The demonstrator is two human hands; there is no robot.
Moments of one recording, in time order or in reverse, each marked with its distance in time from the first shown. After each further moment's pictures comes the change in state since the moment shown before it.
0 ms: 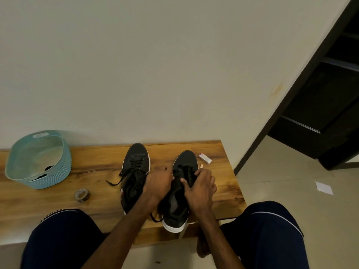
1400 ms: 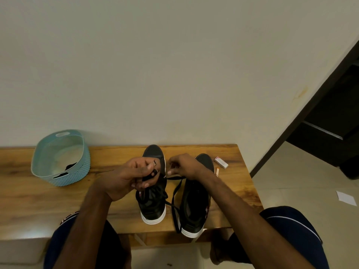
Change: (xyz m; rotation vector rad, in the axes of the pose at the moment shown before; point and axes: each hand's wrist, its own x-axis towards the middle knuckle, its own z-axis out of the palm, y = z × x) left_hand -0.059 -0.096 -0.134 -1.528 -0.504 0.345; right_hand 0.093 -0.088 0.032 -0.151 -0.790 -0.577
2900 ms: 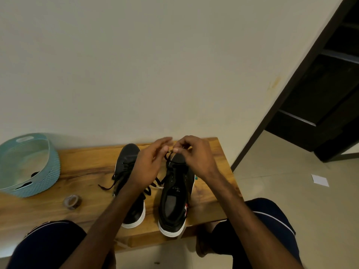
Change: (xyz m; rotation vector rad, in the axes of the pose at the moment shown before) left_hand 0.105 -0.047 0.042 0.673 0.585 0.247; right_hand -0.093 -0.003 -0.056 0.305 0.712 0.052
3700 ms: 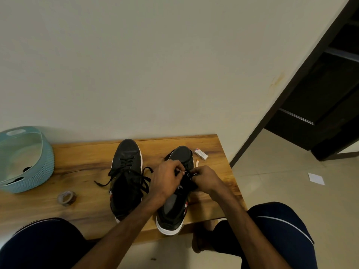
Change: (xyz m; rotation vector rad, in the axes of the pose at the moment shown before) left_hand -0.015 -0.038 0.074 0.418 -0.064 -0.124; right_hand -0.044 0.063 0.015 0.107 -0.330 0.766
